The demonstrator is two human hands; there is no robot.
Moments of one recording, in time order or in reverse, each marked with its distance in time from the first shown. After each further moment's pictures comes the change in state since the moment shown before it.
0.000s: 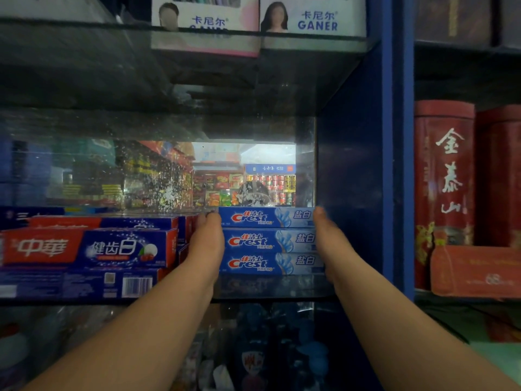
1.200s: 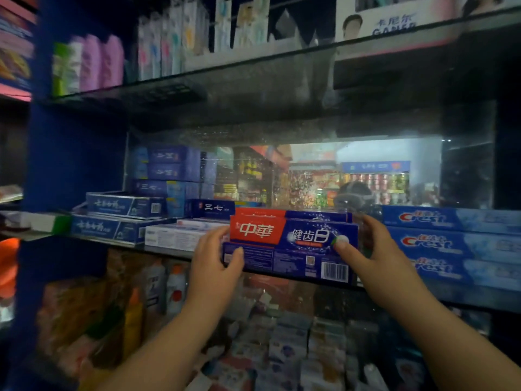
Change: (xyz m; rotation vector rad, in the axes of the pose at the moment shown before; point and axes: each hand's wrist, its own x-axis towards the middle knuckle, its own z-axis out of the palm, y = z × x) left_hand -0.053 0.000 -0.278 0.741 0.389 0.604; right_hand -0.139 -0.019 0.161 -0.236 -0.307 -0.477
